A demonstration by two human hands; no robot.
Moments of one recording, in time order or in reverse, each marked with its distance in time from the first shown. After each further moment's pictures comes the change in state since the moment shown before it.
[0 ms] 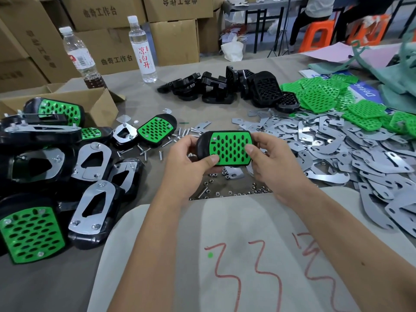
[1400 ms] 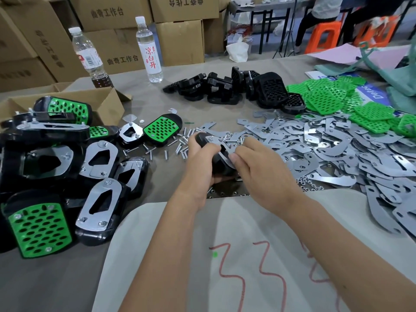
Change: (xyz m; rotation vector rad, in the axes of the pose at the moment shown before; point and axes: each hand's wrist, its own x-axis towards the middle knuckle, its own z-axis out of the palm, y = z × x) left_hand -0.006 0.012 0.019 -0.241 -0.033 -0.222; right_hand -0.024 -0.023 0.019 -0.703 -0.070 -0.478
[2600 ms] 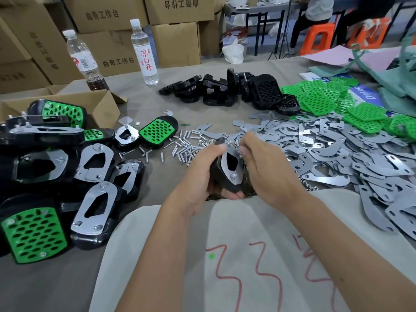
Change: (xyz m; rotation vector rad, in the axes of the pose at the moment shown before) left_hand -0.015 0.009 0.005 0.083 -0.286 -0.150; right_hand 0.001 0.021 -0.004 0.096 0.071 0.047
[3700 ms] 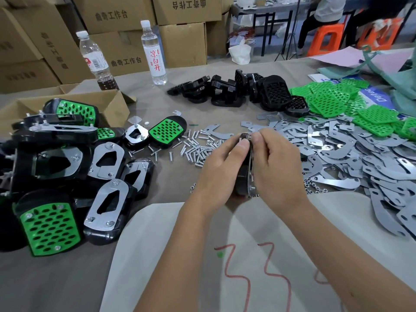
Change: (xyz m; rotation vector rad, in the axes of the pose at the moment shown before) left_hand 0.003 -0.009 0.012 0.246 0.077 0.297; right_hand 0.005 -0.038 0.004 0.081 0.327 0.122
